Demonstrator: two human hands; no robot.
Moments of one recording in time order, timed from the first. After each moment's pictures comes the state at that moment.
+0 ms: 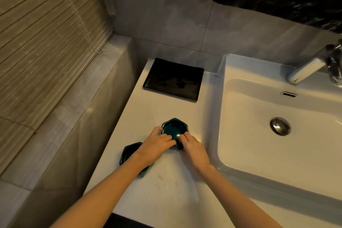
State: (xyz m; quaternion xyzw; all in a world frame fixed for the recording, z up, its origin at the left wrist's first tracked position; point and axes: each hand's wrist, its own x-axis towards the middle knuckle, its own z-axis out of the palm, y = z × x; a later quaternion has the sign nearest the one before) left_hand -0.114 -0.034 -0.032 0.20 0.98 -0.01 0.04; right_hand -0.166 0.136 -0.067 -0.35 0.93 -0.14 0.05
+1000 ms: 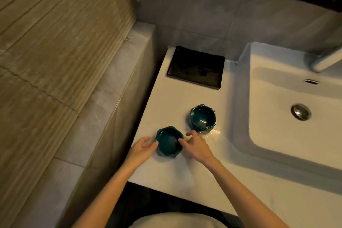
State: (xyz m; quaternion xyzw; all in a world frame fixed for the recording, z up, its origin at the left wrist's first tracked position) left_hand 0.011 -0.127 -0.022 -0.39 0.72 0.55 0.19; right_hand -0.087 0.063 -0.021 -0.05 0.89 -0.32 0.33
